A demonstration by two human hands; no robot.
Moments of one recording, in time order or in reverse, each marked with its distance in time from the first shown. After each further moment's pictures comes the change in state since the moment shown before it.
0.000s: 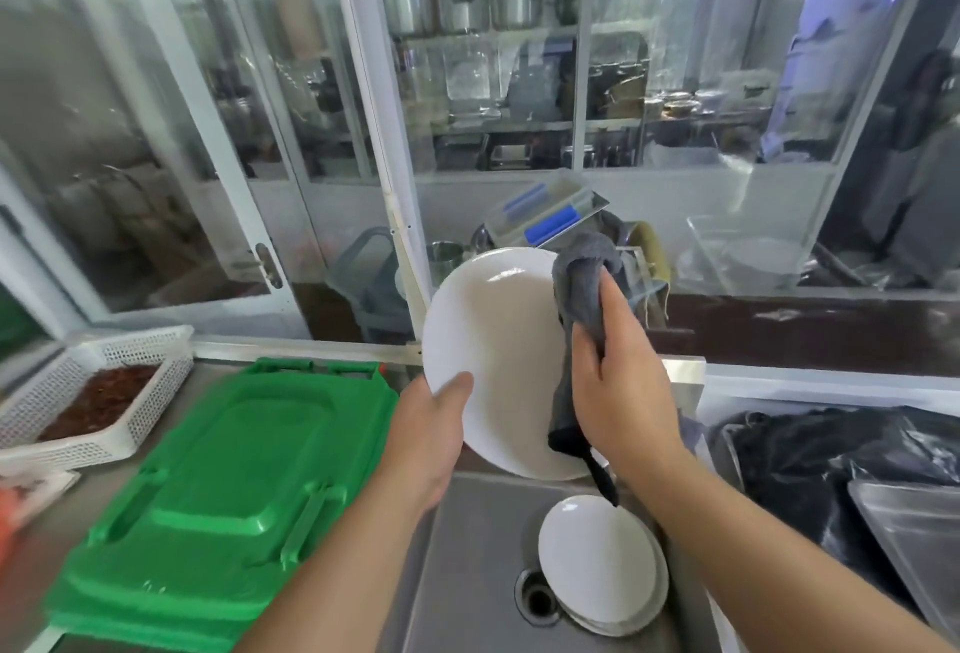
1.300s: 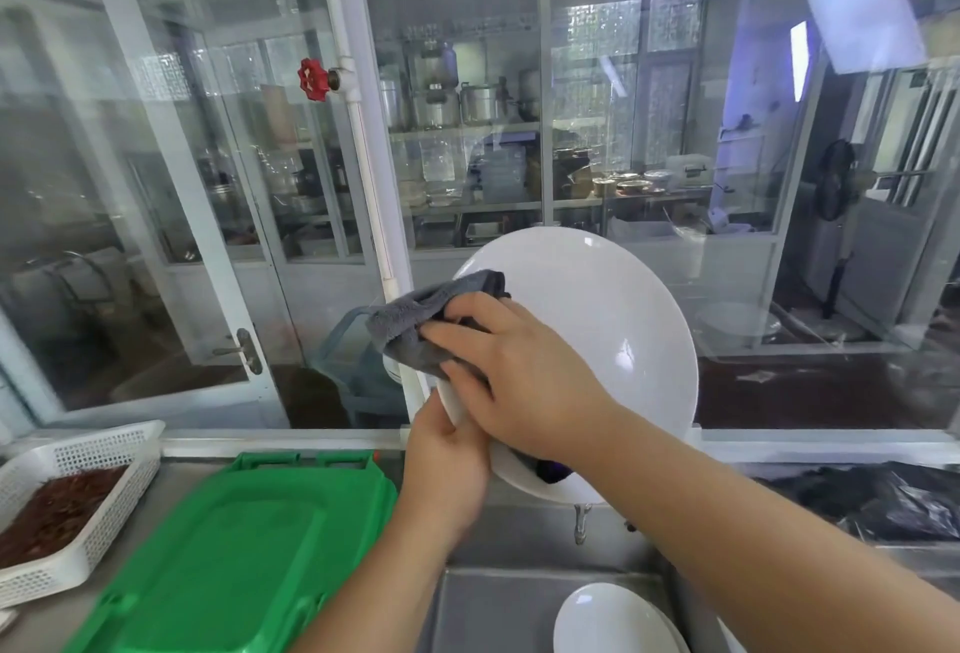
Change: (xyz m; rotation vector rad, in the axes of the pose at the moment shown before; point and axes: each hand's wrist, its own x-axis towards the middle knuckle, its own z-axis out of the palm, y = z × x) left_hand 0.009 0.074 -0.004 -0.004 -0.075 0.348; right_hand 0.062 -0.123 0.034 -0.310 -0.252 -0.689
